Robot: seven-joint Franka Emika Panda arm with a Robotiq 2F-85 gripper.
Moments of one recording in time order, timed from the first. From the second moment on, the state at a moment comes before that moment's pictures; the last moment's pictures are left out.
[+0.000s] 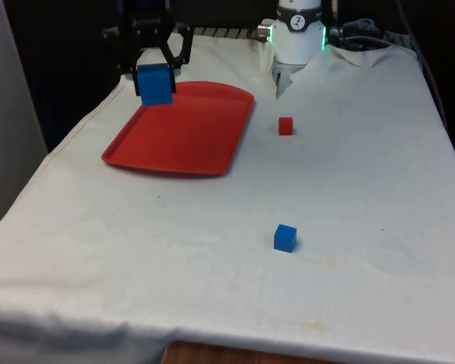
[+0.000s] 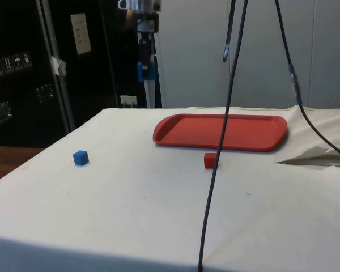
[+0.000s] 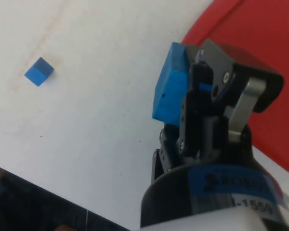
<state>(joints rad) 0.66 0.83 -1.27 -1.75 0.97 1.96 -1.23</state>
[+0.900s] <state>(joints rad) 0.67 0.79 -1.32 -1.86 0.97 1.96 -1.38</state>
